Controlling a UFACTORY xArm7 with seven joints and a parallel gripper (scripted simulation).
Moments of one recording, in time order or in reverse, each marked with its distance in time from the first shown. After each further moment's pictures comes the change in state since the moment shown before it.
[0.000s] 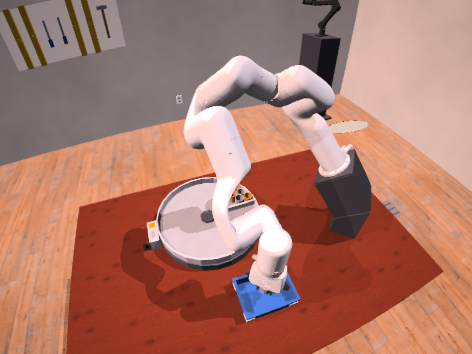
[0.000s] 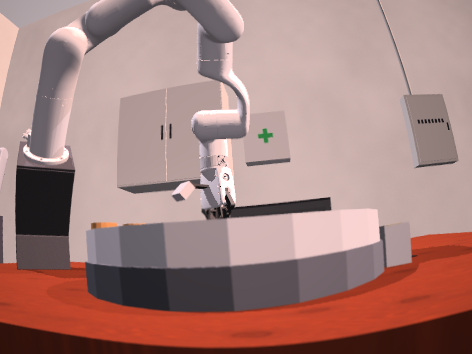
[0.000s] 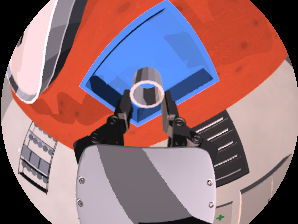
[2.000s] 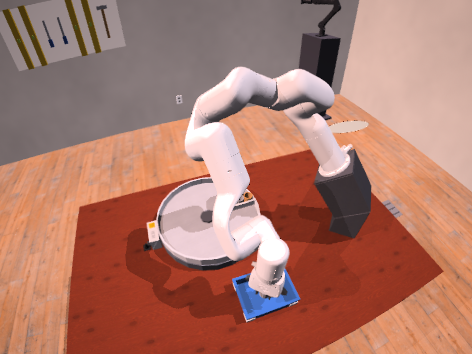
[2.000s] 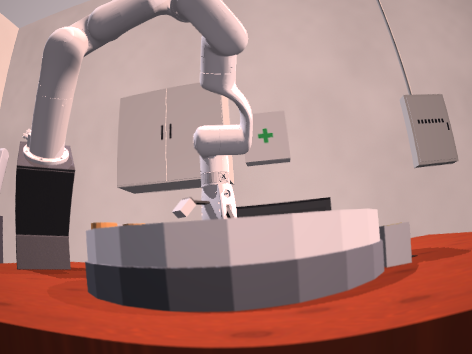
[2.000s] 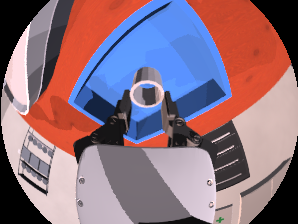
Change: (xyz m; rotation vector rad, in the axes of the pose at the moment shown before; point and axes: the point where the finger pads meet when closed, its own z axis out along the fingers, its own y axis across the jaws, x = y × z) arm 0.000 0.000 0.042 0.000 0.000 0.000
